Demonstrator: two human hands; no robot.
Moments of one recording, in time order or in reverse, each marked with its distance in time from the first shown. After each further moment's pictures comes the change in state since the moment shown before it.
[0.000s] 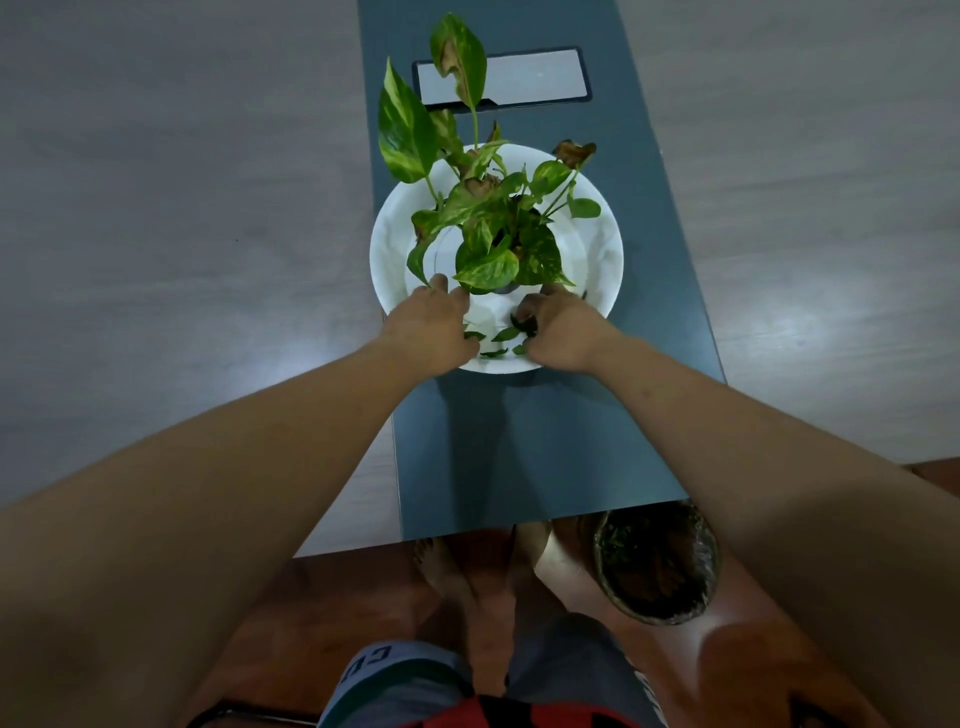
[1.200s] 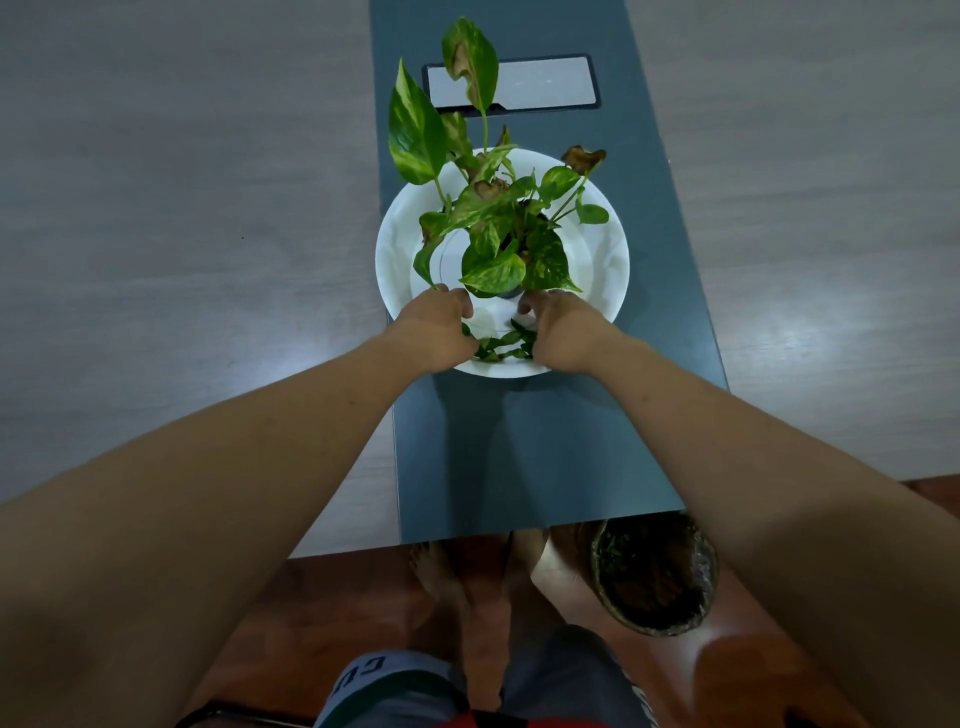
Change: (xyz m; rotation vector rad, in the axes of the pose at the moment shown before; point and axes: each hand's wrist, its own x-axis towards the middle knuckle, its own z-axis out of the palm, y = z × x) left_hand 0.005 -0.005 -0.001 -0.245 -0.011 -0.048; right_hand -0.002 -0.013 -0.010 -0.064 -0.024 0.045
